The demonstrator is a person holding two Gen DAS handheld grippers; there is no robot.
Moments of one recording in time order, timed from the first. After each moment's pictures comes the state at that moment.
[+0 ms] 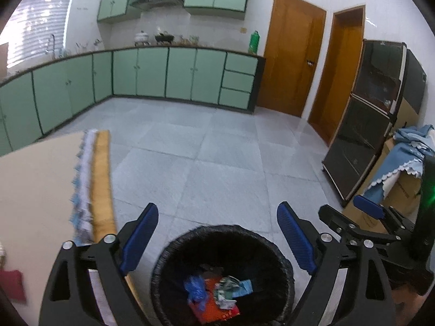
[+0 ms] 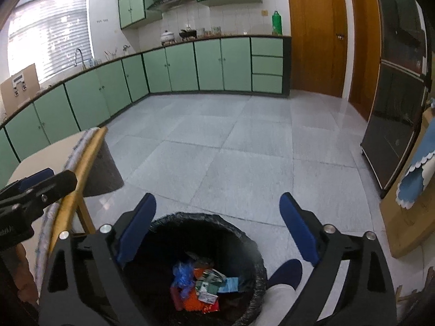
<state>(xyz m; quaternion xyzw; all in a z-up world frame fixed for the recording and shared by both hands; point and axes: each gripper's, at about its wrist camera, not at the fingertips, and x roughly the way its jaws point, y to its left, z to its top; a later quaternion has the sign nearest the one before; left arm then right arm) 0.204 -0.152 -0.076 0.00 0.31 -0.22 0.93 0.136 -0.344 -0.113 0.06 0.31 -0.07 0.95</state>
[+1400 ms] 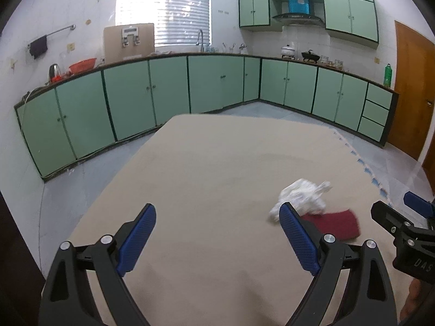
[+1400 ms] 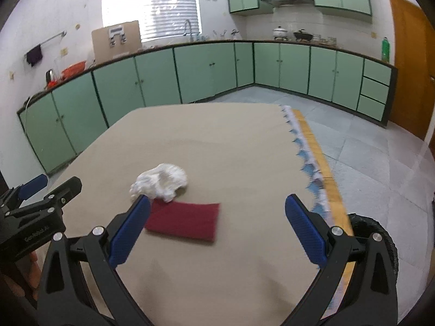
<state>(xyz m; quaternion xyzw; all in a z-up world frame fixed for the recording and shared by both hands) 0.105 0.224 -0.089 -0.04 0.29 0.14 0.95 0.132 0.031 -0.099 -0.02 0.32 0.16 0.93</state>
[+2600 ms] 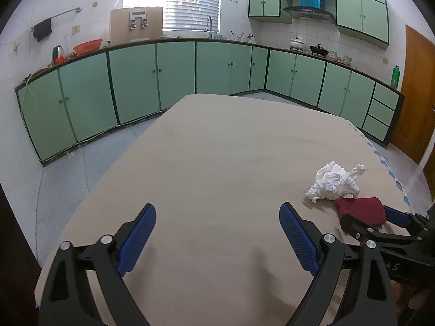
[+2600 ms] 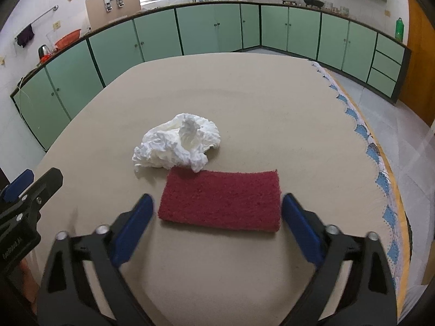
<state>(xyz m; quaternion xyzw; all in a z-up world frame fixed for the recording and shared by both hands) 0.101 0.255 -0.114 -0.06 0.32 0.14 0.94 0.157 0.079 -0.149 -0.03 0.42 0.16 0.89</state>
